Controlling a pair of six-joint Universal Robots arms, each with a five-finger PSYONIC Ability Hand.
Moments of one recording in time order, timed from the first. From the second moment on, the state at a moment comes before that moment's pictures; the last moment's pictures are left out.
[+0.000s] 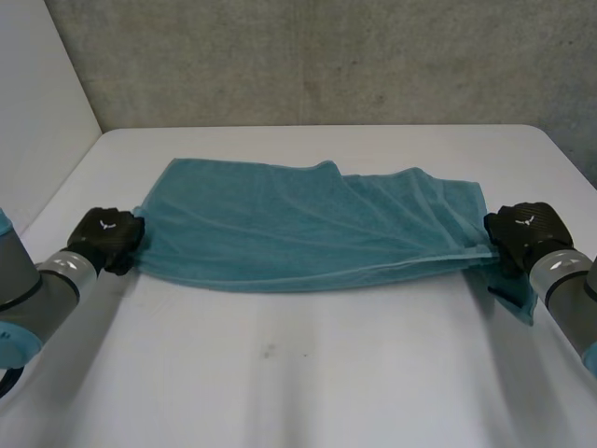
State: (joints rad) left arm 4.72 -2.18 -1.64 3.52 -1.23 3.69; right arm 1.68 -1.17 1.73 -0.25 1.46 2.61; left_hand 1.08 1.19 1.19 1.19 0.94; right_hand 0.98 1.18 1.19 1.19 1.00
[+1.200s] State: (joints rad) left arm 4.85 -1.48 -1.93 3.24 -1.21 3.66; right arm 1.34 -1.72 1.81 0.25 1.12 2.61; left_hand 1.09 1.20 1.19 1.20 0.98; right_hand 0.97 1.18 1.19 1.19 0.96
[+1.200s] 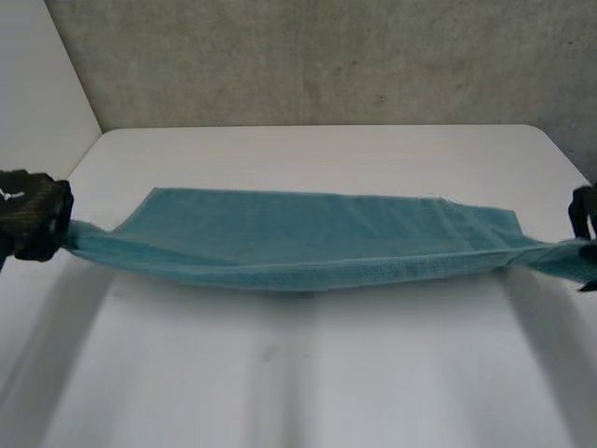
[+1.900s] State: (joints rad) left arm 4.66 -2.08 -1.51 3.25 -1.29 3.66; right arm 1.58 -1.11 1.45 0.23 1.37 2.58; left_hand 0.95 0.97 0.98 0.98 0.81; right_hand 0.98 1.18 1.19 1.19 0.99
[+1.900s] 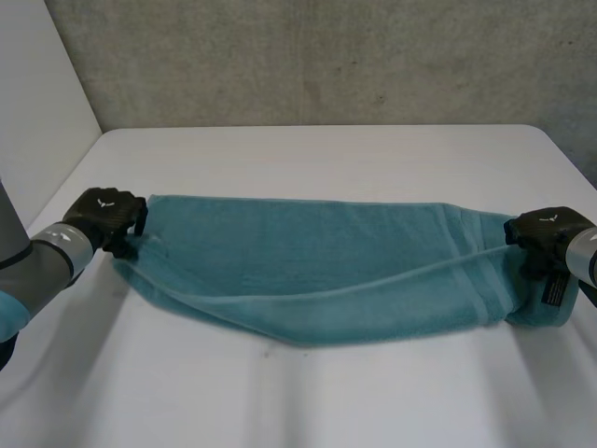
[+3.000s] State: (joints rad) left arm 4.80 -2.07 -1.79 3.56 -0.89 4.08; right arm 1.58 -1.11 1.55 0.15 1.37 2.60; left_hand 1.07 1.15 1.14 1.15 0.94; right_hand 0.98 1.18 1.19 1.19 1.00
